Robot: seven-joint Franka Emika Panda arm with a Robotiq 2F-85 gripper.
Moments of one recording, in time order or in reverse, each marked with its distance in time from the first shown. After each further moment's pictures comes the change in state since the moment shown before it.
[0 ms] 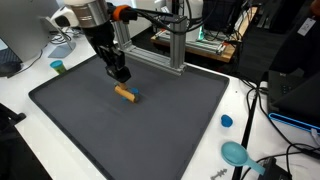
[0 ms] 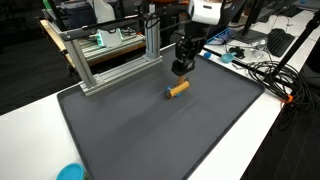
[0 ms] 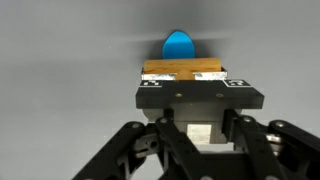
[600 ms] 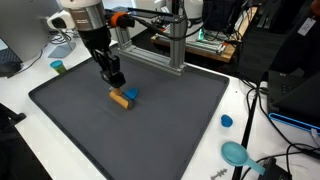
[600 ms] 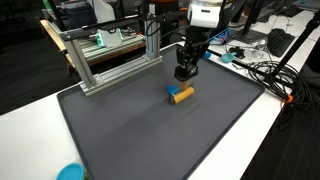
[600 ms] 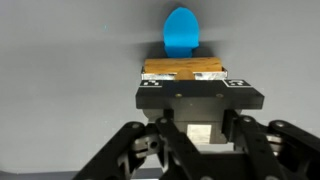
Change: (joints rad) arm -0.010 0.017 -0.004 -0.020 0.004 0.130 0.021
